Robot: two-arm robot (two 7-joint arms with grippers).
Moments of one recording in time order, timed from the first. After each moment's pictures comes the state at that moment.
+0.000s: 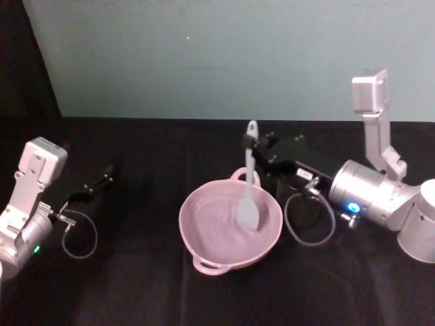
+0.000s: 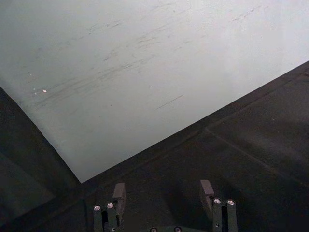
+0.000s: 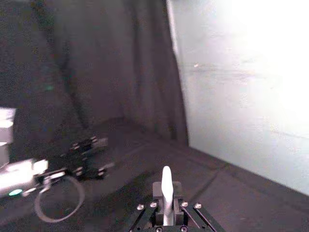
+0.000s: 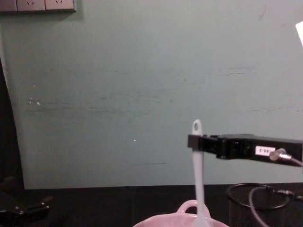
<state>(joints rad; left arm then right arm) -0.20 0.60 0.45 -1.41 -0.25 -0.12 0.03 0.39 0.48 -0.49 -1.49 0.64 0.14 0.48</state>
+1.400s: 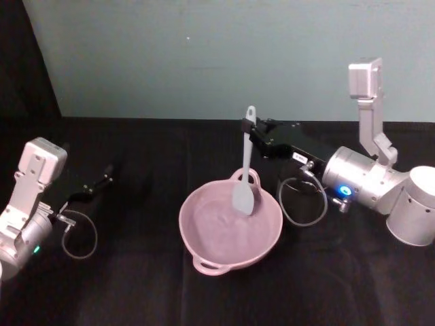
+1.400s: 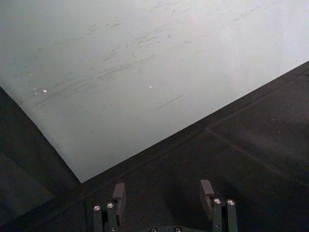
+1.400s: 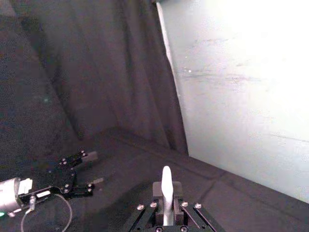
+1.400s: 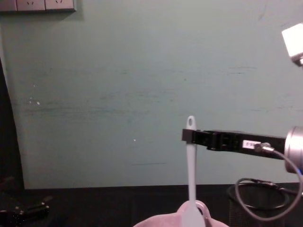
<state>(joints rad) -0.20 0.60 0.45 -1.41 -0.25 -0.12 0.03 0.47 0.41 -0.50 -1.36 0.67 0.11 0.50</state>
